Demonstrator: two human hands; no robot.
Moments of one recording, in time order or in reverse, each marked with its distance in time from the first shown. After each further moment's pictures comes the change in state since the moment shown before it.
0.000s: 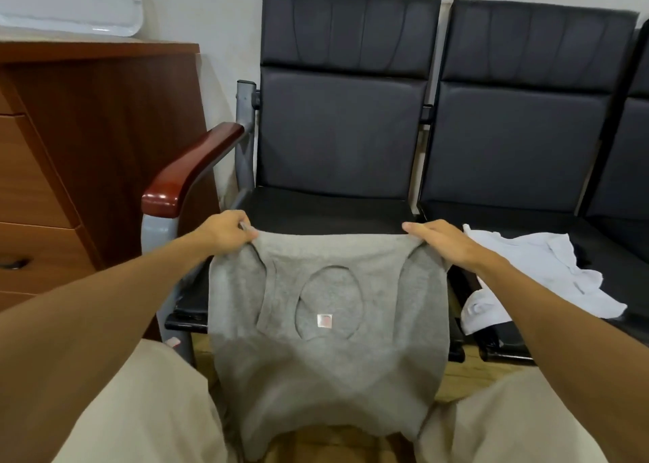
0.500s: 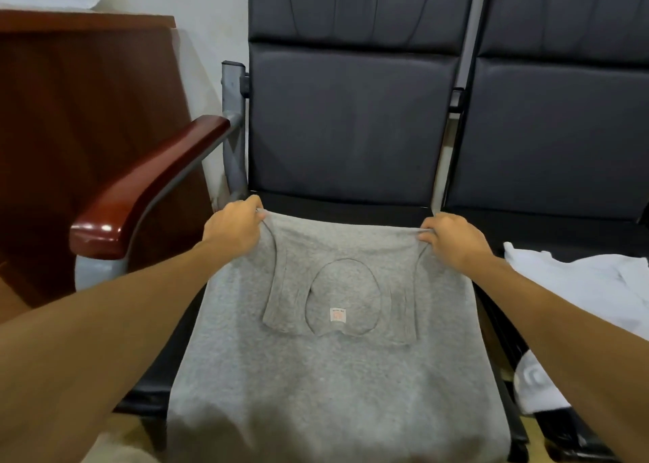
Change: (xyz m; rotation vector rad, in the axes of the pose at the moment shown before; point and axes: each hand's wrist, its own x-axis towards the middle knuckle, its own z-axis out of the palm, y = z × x) left_hand 0.142 0.009 0.041 0.391 0.270 0.215; right_hand 0.154 0.041 0.003 -0.582 0.238 -0.058
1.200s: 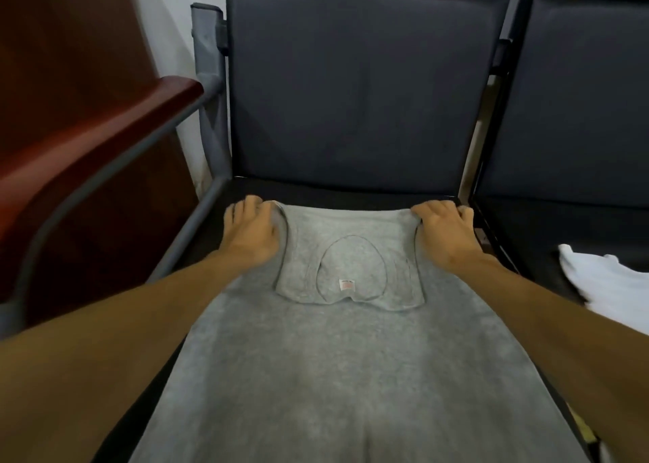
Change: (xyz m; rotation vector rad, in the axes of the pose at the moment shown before) left_hand 0.068 -0.011 0.103 0.079 -0.114 0.038; right_hand 0.088 0.000 0.088 -0.188 0.057 0.000
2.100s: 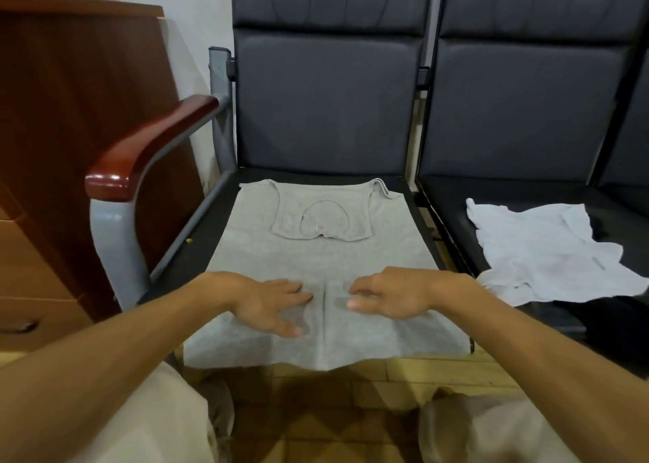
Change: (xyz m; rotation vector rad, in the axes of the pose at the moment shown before) left_hand -0.244 0.061 -0.073 0.252 -0.974 0.491; right_hand -0.249 -0.052 -0.105 0.155 -0.773 -0.365
